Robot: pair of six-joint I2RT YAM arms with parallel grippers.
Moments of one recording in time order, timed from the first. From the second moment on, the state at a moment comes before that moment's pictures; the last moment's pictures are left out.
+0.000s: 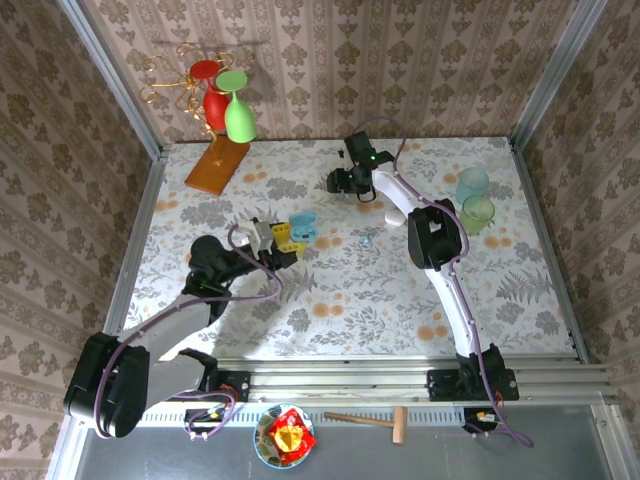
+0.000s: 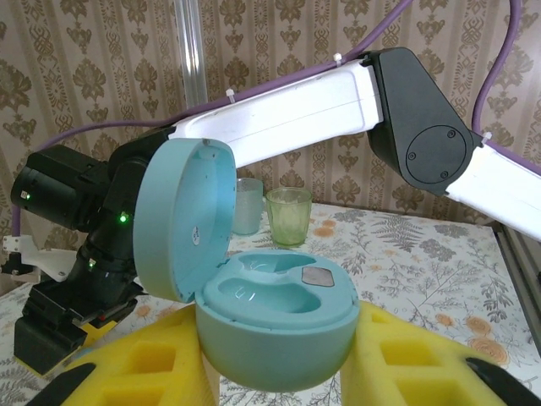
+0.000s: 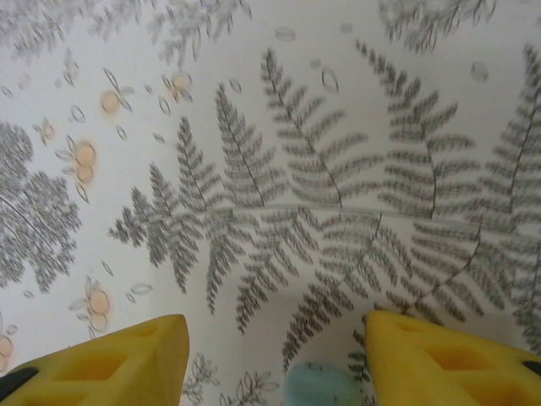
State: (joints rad) left arm -0.43 1.11 0.39 0.84 0.83 -0.04; right arm 0.35 2.63 2.37 -0.73 -0.19 0.30
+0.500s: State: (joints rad) left arm -0.43 1.10 0.38 0.84 0.83 -0.05; right arm 0.35 2.58 2.26 -0.70 -0.21 0.24
